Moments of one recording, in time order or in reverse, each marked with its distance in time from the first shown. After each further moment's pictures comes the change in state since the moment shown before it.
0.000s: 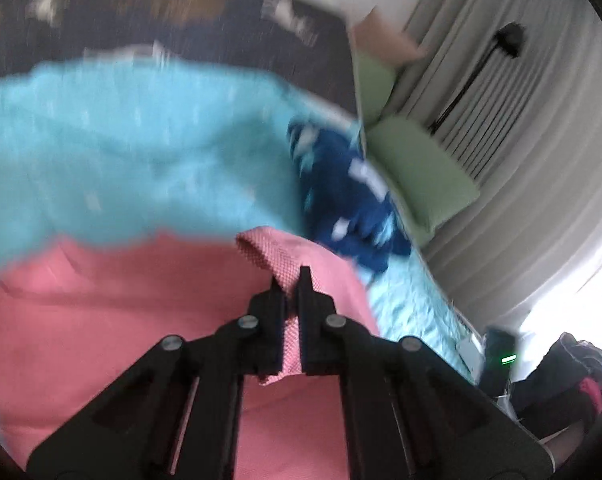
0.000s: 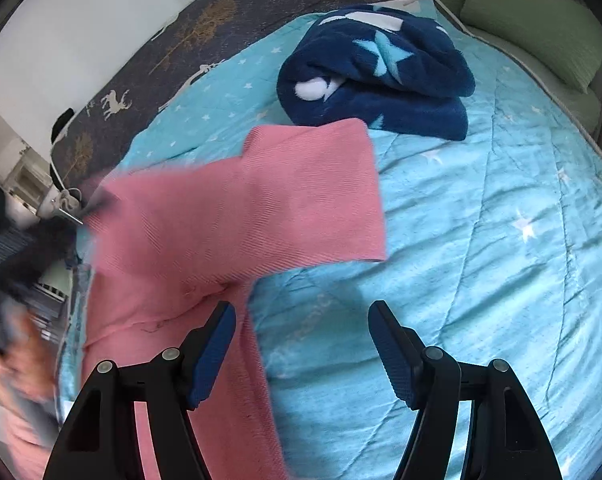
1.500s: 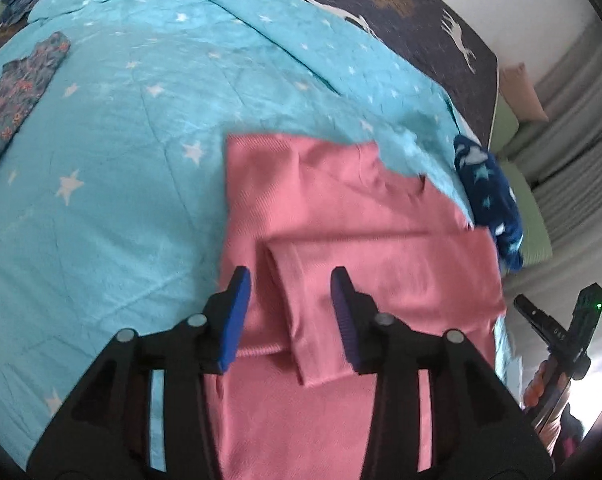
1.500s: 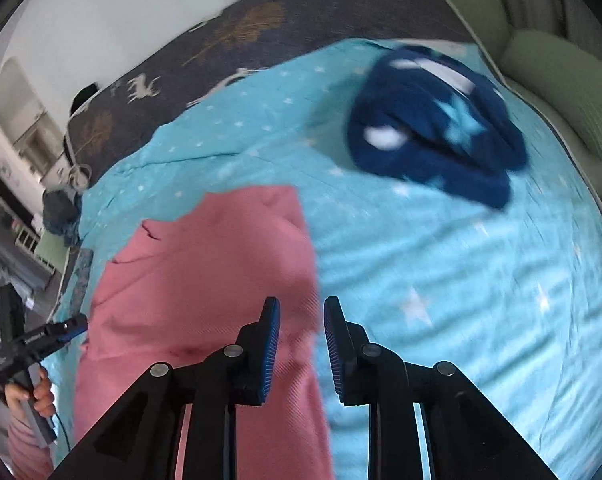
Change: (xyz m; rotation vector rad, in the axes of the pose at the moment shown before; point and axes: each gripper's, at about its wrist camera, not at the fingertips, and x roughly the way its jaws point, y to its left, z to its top) left arm -0.068 0.228 -0.110 -0.422 0.108 0.232; right arm 0.001 0.064 0.030 -0.181 -0.051 -0.002
